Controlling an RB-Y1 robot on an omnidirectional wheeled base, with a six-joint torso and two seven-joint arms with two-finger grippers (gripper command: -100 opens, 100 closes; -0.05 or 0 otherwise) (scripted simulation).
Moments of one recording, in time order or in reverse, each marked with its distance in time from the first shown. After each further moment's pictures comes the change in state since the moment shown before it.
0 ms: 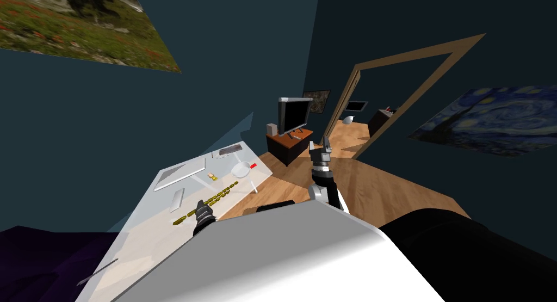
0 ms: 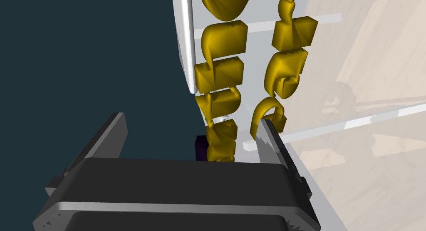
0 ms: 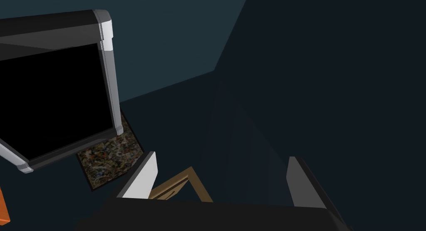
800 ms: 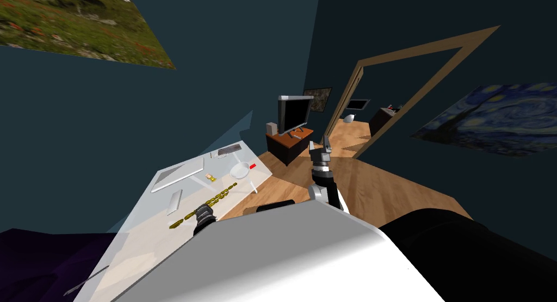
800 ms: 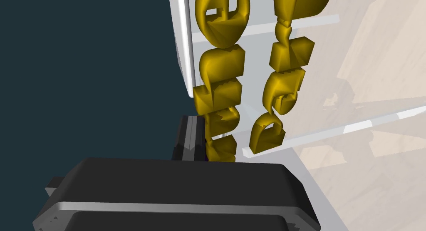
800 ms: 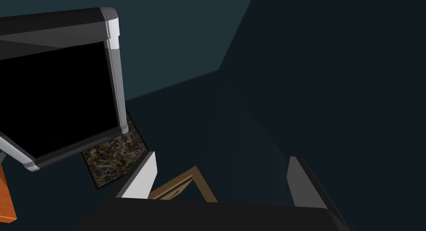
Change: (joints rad) left arm -0.001 -0.001 0.001 0.002 -0.001 0.000 0.001; right arm 0.000 0.000 0.000 0.000 0.000 0.000 0.000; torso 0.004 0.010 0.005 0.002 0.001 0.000
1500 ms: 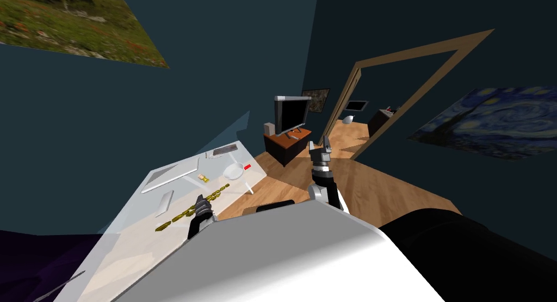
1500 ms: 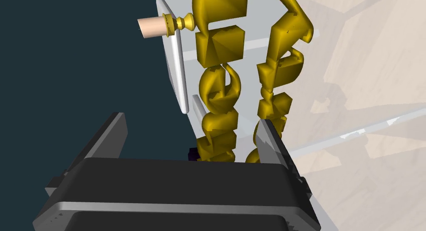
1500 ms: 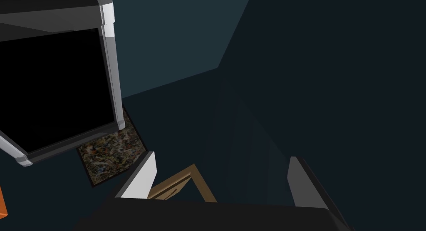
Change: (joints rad) left arm -0.075 0.082 0.003 0.018 0.001 0.147 0.004; right arm 0.000 0.000 0.000 0.000 0.000 0.000 0.000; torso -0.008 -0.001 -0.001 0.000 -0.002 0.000
